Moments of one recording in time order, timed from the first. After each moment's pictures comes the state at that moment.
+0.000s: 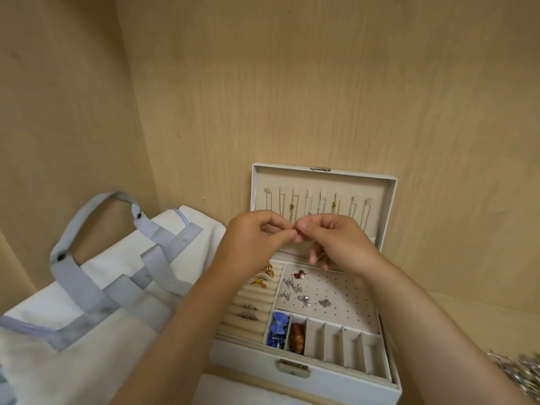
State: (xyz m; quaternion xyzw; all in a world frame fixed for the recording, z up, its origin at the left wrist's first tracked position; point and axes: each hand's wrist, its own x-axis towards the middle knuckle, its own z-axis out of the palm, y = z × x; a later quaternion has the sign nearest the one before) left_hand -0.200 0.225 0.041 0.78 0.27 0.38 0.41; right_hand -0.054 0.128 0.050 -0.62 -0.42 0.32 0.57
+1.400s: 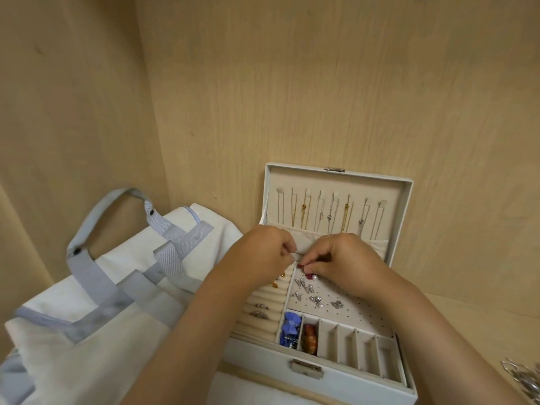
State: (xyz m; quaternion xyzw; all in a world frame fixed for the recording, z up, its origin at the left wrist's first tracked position) left_hand -0.205 0.239 0.029 0.91 0.30 0.20 0.20; right_hand -0.045 0.132 0.025 -0.72 -0.63 0.08 0.27
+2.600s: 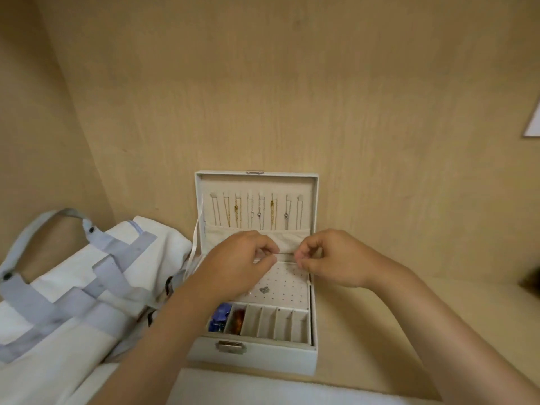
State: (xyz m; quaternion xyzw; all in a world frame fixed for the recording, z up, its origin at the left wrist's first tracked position) left_hand -0.170 0.174 0.035 0.94 0.21 0.21 0.17; right_hand 0.006 0.036 0.049 -0.74 -0.58 0.14 0.29
